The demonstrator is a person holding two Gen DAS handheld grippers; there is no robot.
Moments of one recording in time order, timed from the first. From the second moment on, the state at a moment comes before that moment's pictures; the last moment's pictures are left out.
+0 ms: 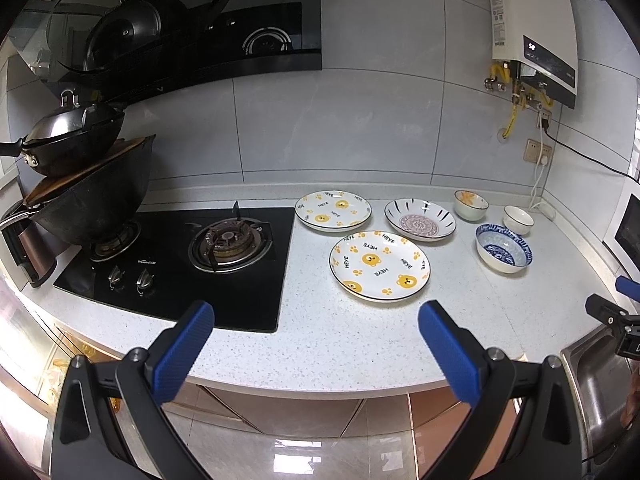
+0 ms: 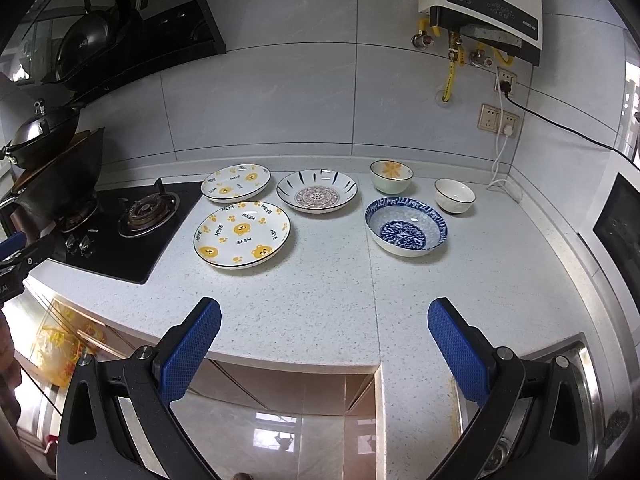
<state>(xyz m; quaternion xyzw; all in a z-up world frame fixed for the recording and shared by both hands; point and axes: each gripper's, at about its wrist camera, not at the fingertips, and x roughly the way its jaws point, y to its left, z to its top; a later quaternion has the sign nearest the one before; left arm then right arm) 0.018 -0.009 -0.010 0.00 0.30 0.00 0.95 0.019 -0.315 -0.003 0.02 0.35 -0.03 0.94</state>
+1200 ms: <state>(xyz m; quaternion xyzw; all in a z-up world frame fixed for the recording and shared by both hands) 0.308 0.018 -0.091 -0.02 0.38 -0.10 0.92 0.272 -0.251 -0.109 0.04 0.47 -0.02 0.88</state>
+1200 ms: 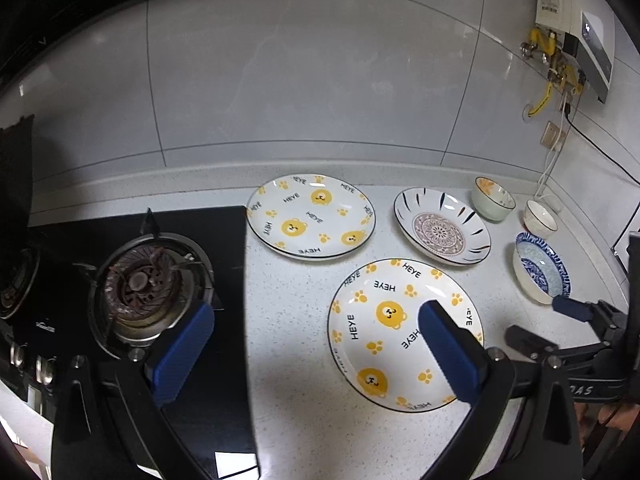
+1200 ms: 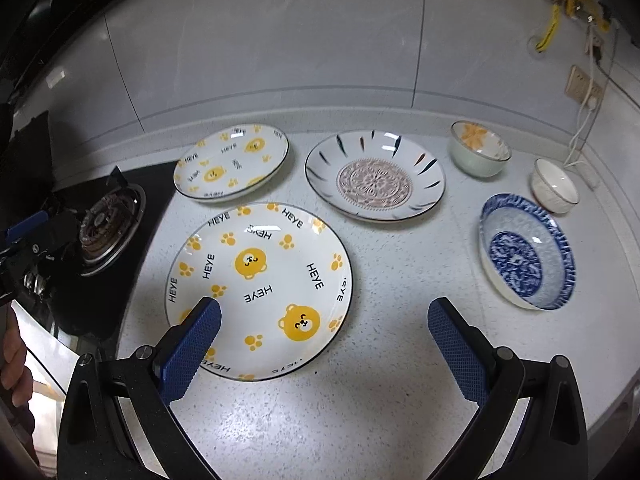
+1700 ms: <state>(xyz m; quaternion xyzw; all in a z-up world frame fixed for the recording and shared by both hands) 0.346 -0.009 -0.166 -0.04 0.43 -0.08 0.90 0.319 -0.262 -0.174 0.06 0.51 0.05 0.86</state>
